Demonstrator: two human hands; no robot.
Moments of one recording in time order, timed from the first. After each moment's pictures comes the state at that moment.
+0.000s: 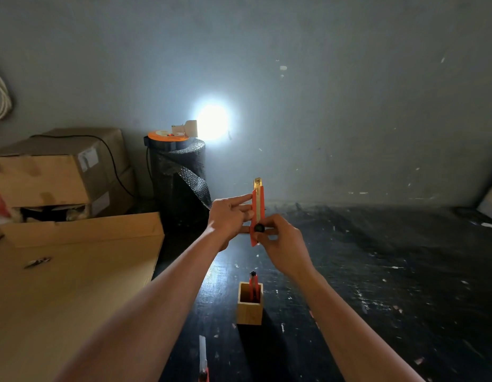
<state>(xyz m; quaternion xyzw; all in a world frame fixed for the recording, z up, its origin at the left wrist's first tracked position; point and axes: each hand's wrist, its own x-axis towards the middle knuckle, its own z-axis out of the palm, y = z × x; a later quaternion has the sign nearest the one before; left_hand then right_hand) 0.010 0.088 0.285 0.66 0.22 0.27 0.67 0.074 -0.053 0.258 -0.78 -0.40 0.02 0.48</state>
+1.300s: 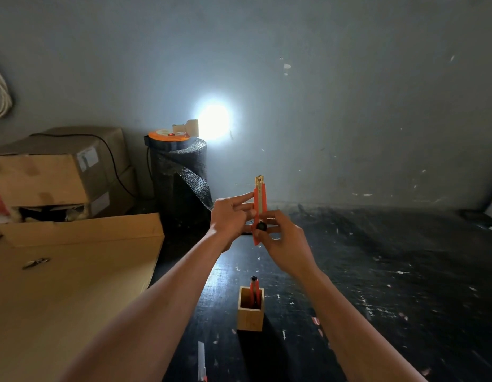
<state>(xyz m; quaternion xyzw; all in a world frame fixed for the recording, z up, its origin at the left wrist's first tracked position) 0.028 0.098 0.283 0.65 0.23 0.29 0.66 0.094 -0.042 0.259 -0.76 -0.43 0.01 0.50</state>
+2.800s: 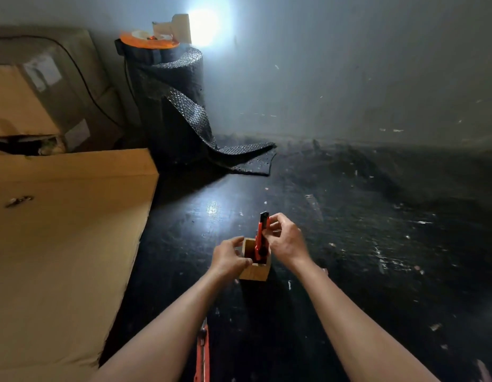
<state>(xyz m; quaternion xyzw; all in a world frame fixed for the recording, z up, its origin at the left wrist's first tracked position) 0.025 0.108 0.058 0.76 0.39 0.07 0.51 0.144 0.000 0.105 -0.82 -0.32 0.15 0.45</state>
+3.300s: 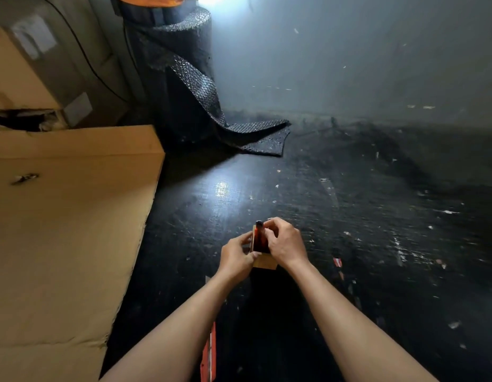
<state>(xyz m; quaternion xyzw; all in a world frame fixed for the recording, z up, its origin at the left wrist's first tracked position) 0.023 0.105 0.016 0.75 0.41 0.09 0.52 0.138 0.023 0.047 -0.87 -0.31 0.16 0.35</state>
